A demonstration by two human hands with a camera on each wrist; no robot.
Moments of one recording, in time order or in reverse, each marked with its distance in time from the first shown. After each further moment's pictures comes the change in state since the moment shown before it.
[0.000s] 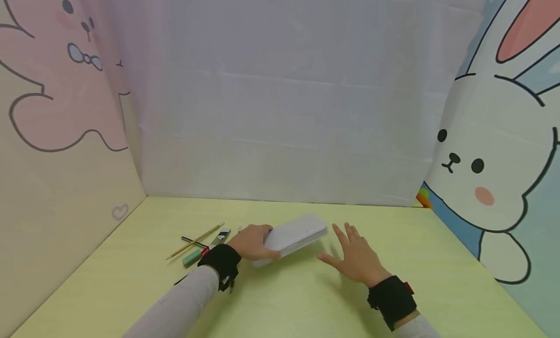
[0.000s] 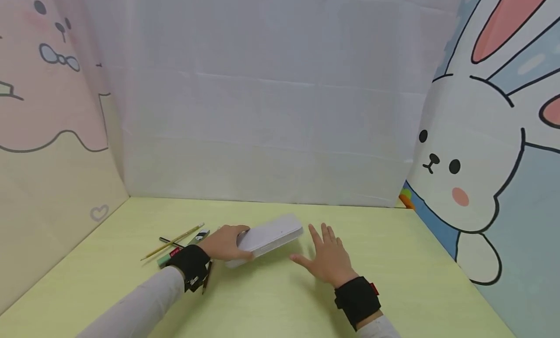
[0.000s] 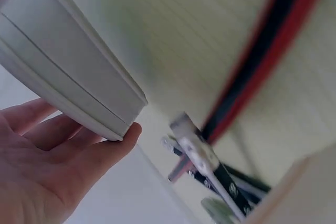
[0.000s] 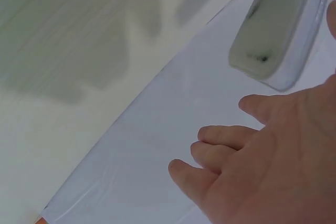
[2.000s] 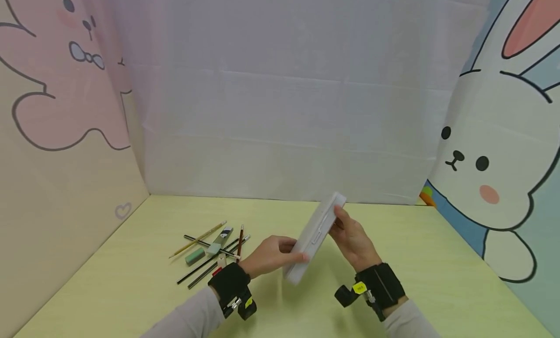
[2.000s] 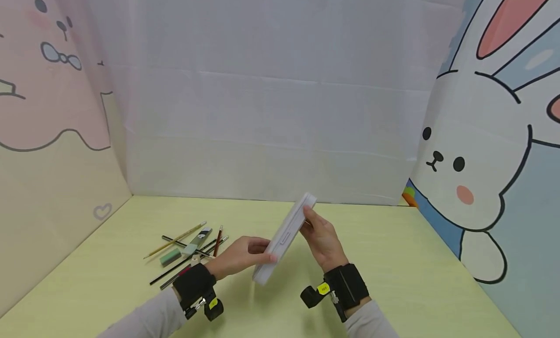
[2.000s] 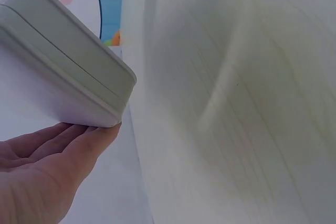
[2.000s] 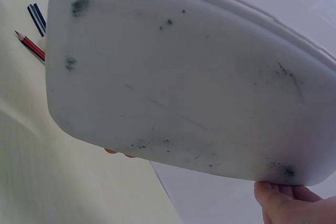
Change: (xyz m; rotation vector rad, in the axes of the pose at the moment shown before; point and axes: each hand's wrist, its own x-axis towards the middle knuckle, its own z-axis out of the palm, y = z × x) left_hand -0.026 0.054 0.017 -0.661 -0.062 0.072; right_hand 0.027 -0.029 -0.014 1.573 0.029 0.118
